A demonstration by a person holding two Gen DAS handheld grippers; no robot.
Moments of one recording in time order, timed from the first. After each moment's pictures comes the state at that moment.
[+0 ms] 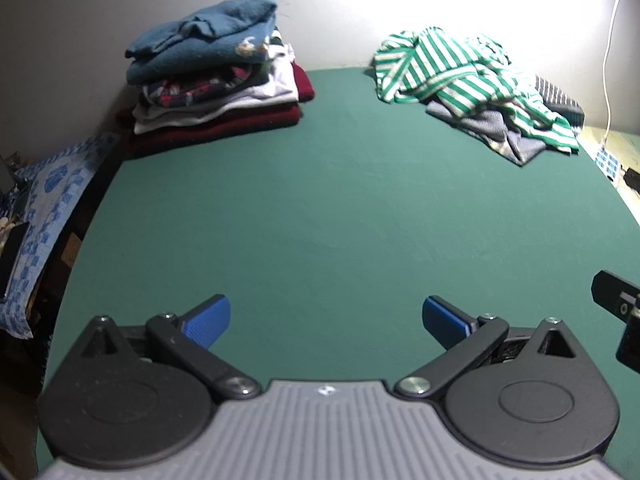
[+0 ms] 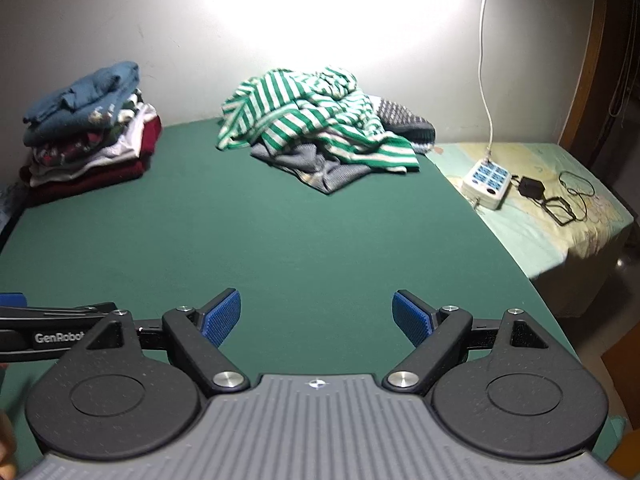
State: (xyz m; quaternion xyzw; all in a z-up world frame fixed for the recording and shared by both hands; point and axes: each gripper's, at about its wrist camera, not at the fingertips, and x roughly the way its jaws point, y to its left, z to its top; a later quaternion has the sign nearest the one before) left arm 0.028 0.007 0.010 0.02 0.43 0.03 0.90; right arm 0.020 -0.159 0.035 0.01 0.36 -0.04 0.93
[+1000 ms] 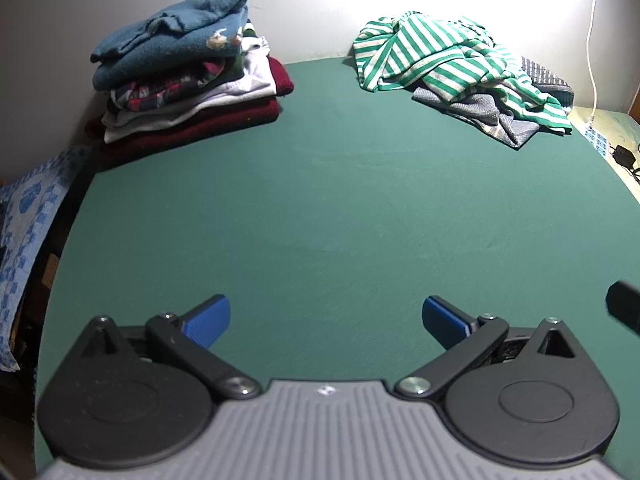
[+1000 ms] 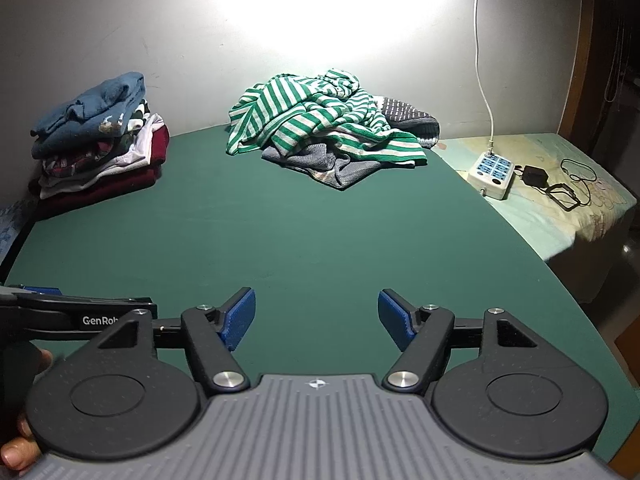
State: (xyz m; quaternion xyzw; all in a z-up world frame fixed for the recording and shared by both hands) left arm 0.057 0.007 0.000 0.04 0.44 -0.01 0.90; right arm 0.007 -0.142 0.021 0.04 0.35 -0.05 0.94
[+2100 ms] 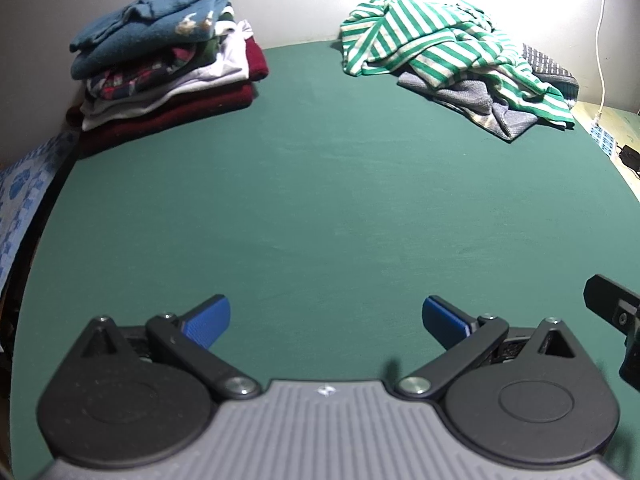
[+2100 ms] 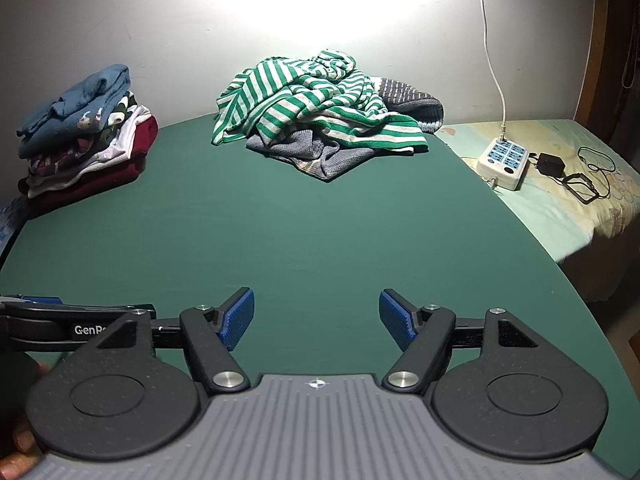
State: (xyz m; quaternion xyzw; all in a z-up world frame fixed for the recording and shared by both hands) left arm 0.074 -0.034 -0.015 0.03 0.46 0.01 0.89; right arm 0.040 -0.186 0.003 0.05 0.37 -0.03 0.93
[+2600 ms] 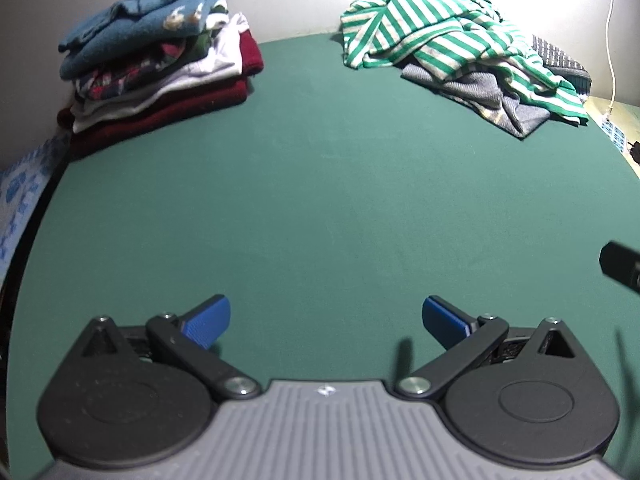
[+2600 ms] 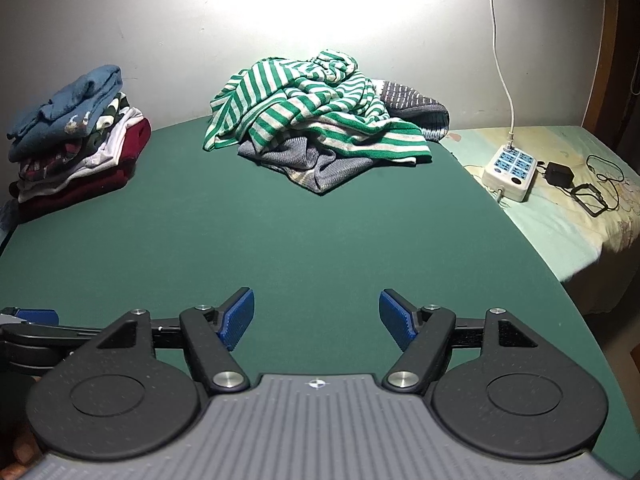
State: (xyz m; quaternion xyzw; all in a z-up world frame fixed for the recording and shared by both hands) left arm 0.098 -0.042 -0.024 0.04 0.47 0.02 0.88; right arm 0.072 -0.201 0.000 0.05 0.37 -0.02 0.93
